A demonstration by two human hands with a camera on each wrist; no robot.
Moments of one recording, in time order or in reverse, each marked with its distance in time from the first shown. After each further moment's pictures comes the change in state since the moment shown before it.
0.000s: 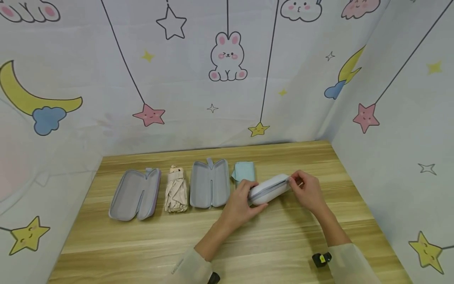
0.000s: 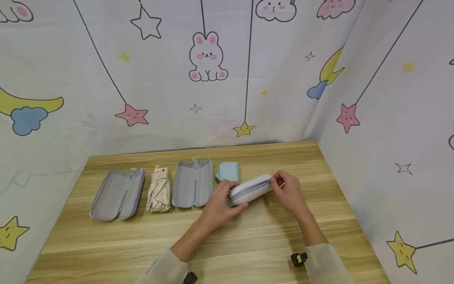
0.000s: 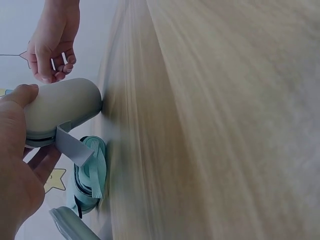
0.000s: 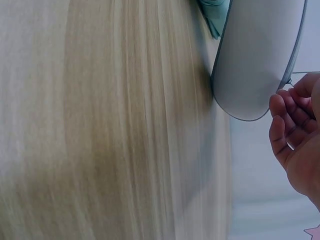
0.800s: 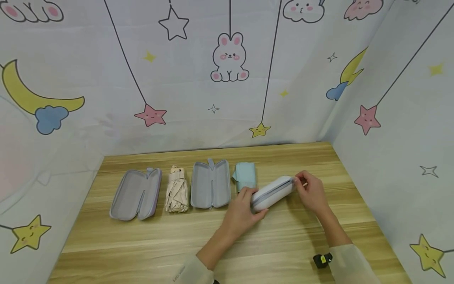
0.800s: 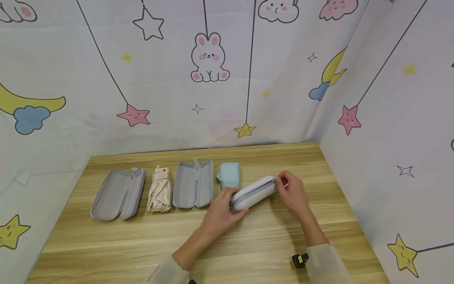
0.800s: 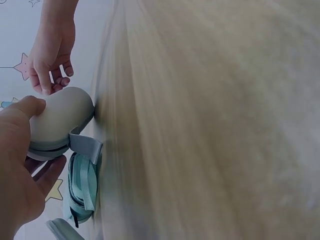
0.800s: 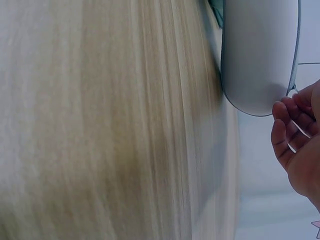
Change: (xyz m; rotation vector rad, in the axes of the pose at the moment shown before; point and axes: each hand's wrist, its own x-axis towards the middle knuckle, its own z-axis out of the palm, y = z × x) left_hand -0.015 0.007 0.012 0.151 0.045 -0.045; right_hand 0.000 0.016 -0.001 -0.029 0.030 0.002
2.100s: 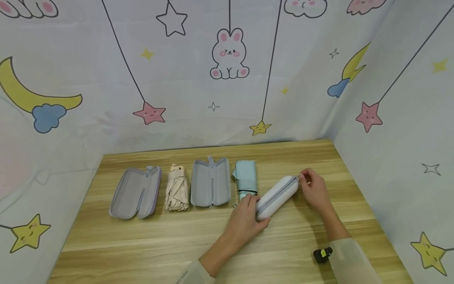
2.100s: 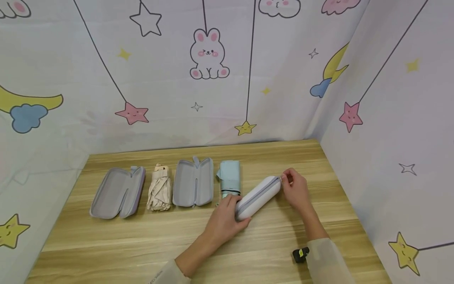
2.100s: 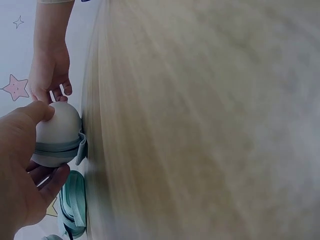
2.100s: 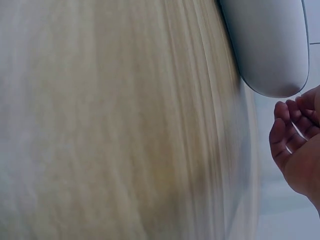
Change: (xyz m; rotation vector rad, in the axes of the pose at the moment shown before) left_hand -0.020 0.011 0.012 0.140 -0.061 -0.004; right_hand 0.002 0.029 0.002 0.004 0.003 0.155
